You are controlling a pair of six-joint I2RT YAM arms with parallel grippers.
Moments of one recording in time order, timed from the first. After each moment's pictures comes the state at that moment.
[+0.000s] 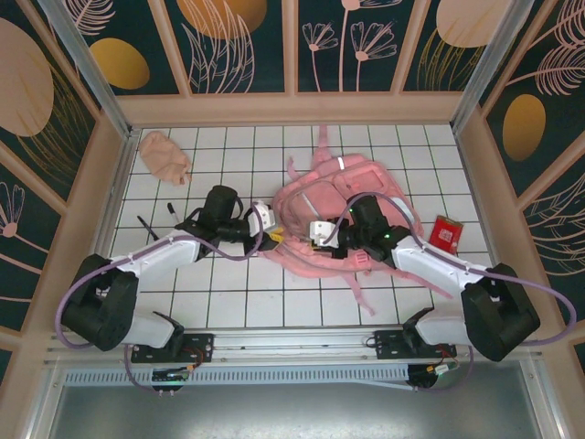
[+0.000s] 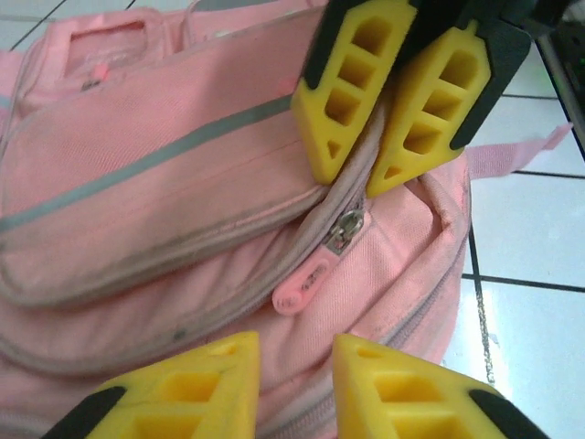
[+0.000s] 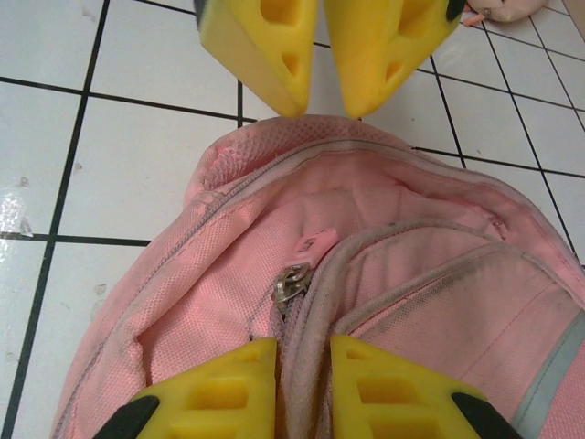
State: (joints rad) left arm -0.52 1.41 0.73 -0.01 0.76 0.58; right arm 0.60 1.27 0.66 -0.10 -0.55 -0.89
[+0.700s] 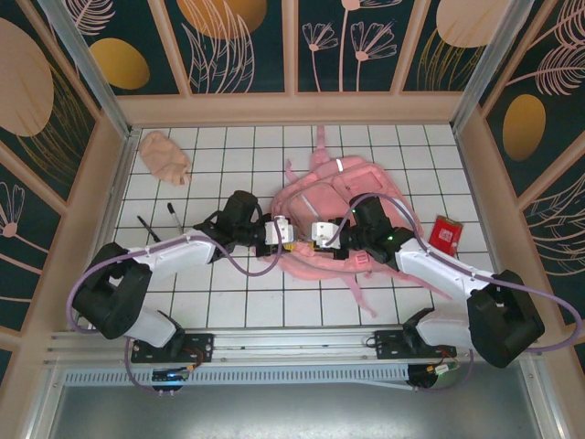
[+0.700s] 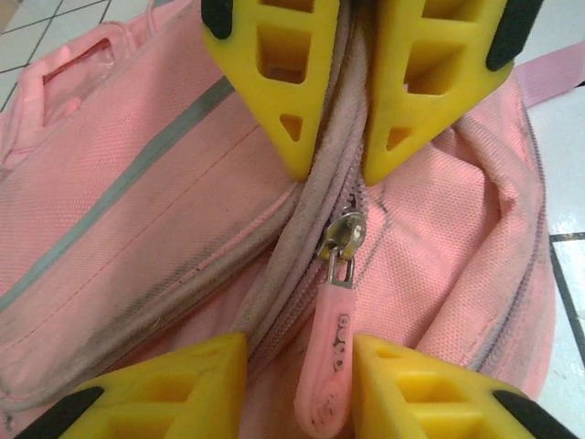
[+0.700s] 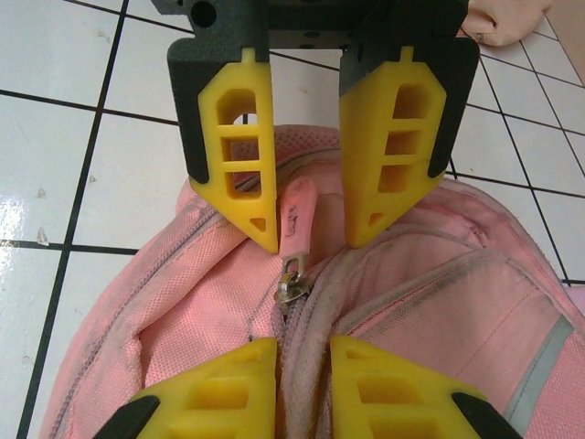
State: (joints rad) left arm -0.64 1.49 0.74 0.06 0.57 0.76; right arm 0.61 1.24 0.66 -0.11 -0.57 -0.90
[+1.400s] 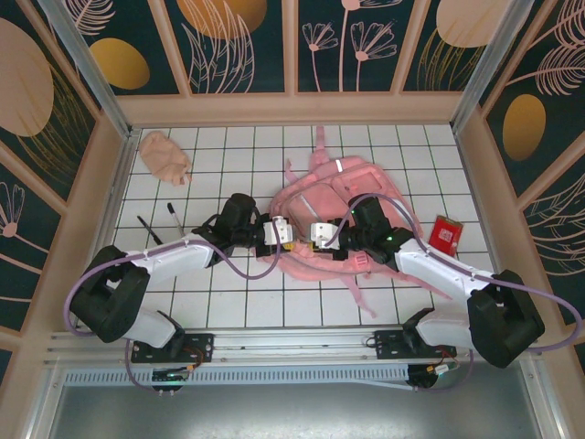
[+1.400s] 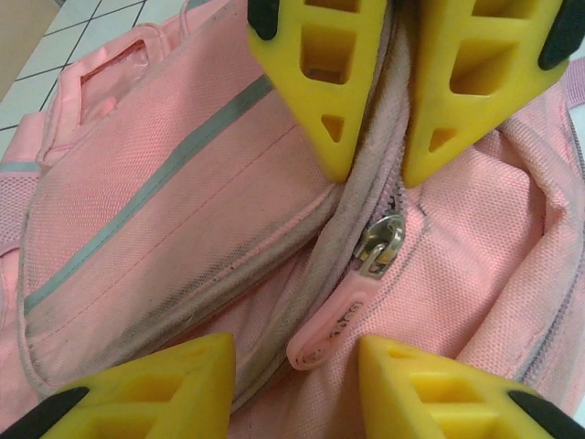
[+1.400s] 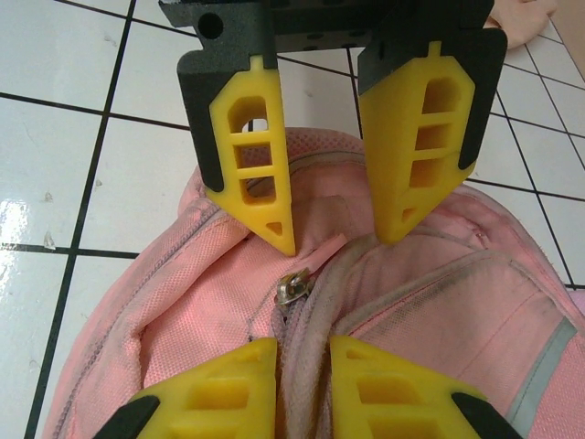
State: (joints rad) left arm -0.65 1.47 0.71 0.13 0.53 0.73; right arm 0.62 1.24 0.66 -0.11 -0.57 -0.89
